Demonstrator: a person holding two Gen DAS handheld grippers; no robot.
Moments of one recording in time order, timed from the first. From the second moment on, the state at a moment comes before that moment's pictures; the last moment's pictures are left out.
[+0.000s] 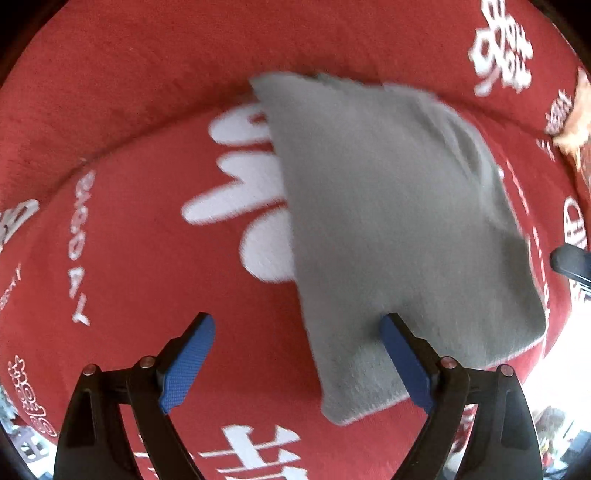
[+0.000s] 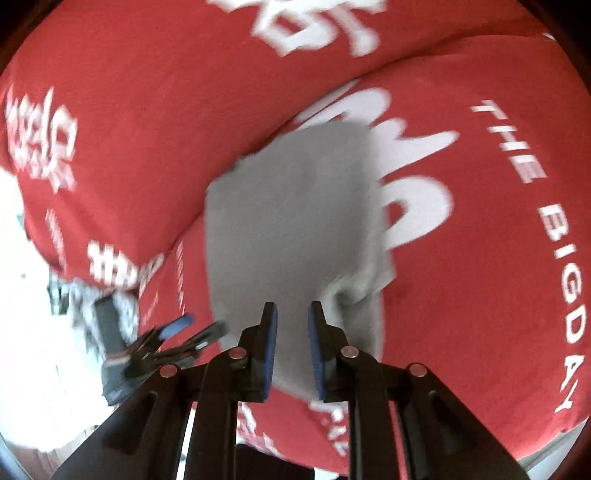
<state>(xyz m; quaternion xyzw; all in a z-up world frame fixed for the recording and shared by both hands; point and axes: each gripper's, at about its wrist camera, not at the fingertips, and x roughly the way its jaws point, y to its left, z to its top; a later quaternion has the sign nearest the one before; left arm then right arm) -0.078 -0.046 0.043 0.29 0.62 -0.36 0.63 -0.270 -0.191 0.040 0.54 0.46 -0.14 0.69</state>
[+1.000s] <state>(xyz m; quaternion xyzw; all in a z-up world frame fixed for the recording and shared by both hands) -0.090 -0.009 0.057 0.30 0.61 -0.37 0.63 -0.326 -0.126 0.026 0.51 0.51 -0.29 0.63</state>
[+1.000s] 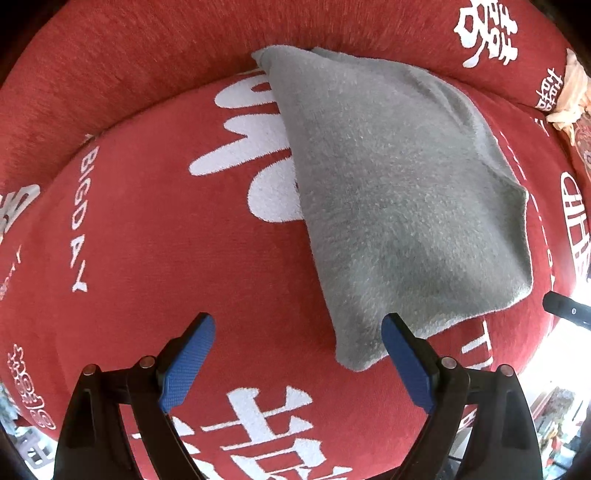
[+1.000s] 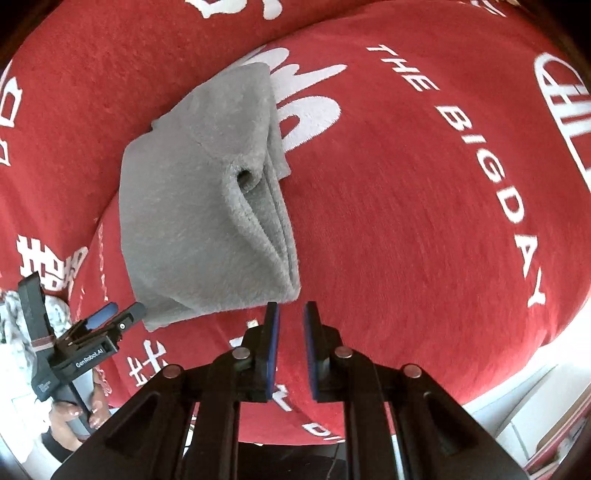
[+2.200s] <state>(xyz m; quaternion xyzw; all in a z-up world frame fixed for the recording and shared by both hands) -0.010 -0.053 0.047 0.21 0.67 -0.33 0.63 -0.285 -0.234 -0.003 0.57 0.48 -0.20 0.64</state>
